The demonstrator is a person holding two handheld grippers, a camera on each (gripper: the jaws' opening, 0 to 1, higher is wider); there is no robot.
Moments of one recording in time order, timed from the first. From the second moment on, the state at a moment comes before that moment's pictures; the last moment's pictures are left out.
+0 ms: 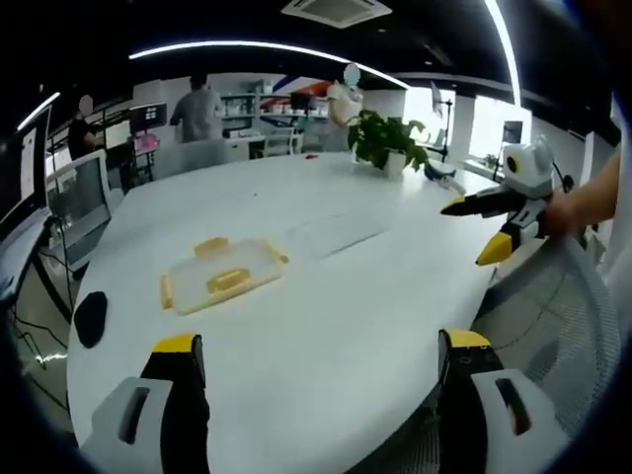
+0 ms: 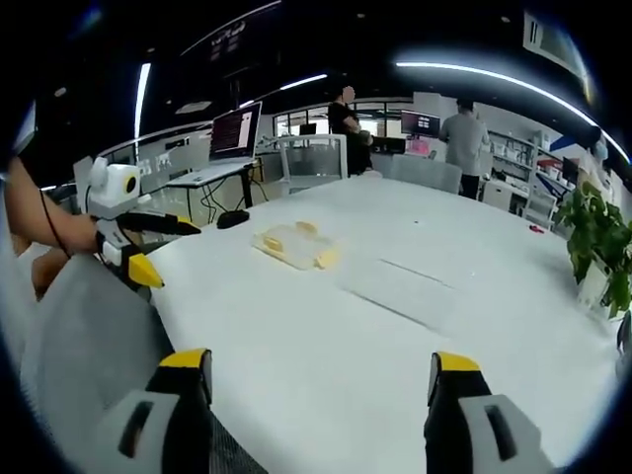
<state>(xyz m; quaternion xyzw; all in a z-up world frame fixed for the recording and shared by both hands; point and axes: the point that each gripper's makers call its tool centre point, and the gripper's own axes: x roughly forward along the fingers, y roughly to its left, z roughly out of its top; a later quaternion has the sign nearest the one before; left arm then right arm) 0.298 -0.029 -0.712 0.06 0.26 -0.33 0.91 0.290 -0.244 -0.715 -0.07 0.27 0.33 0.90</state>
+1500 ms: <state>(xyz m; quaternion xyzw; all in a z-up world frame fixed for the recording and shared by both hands) 0.302 -0.036 -0.695 0.05 0.23 -0.35 0.91 0.293 -0.236 -0.702 -0.08 0.25 0.35 0.90</state>
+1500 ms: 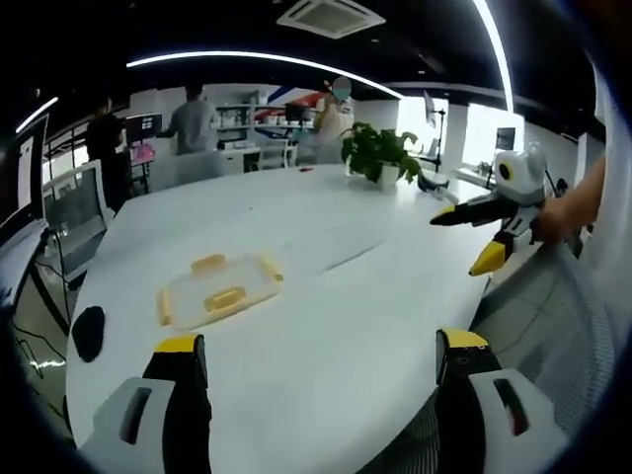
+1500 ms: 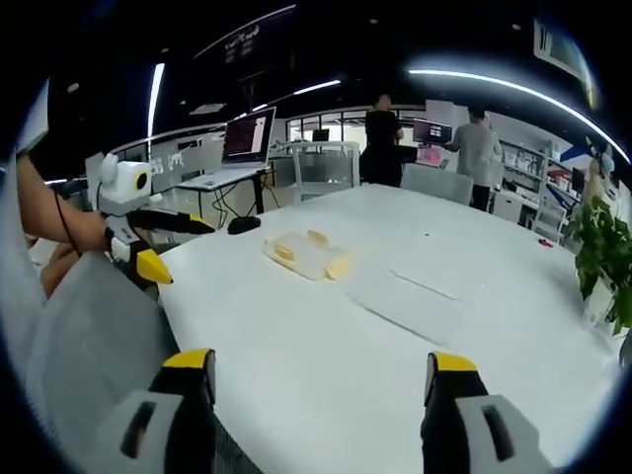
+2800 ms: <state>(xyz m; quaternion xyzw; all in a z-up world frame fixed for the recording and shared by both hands) 0.352 -0.014 -0.716 0.06 0.26 -0.38 0.88 0.367 -0.200 -0.711 -0.13 0.26 0.43 0.86</state>
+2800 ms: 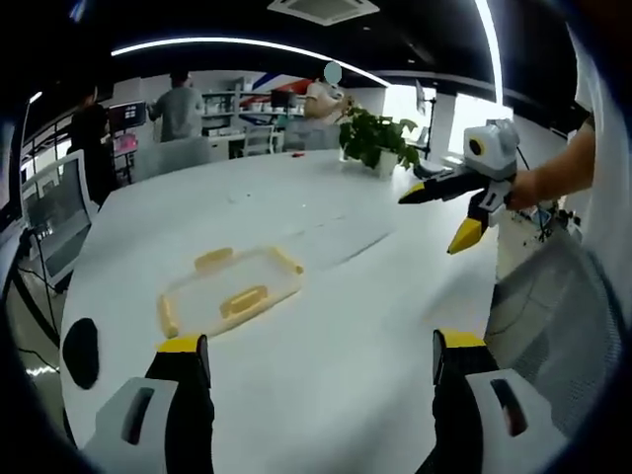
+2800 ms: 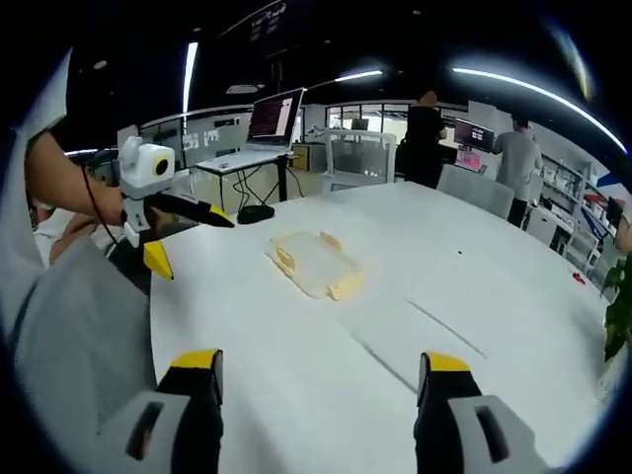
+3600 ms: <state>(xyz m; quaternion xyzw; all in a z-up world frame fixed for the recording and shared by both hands) 0.383 0.010 -0.722 0.11 0.27 -0.40 0.87 0.406 -0.174 -0.714 -0.16 0.26 0.48 0.82</state>
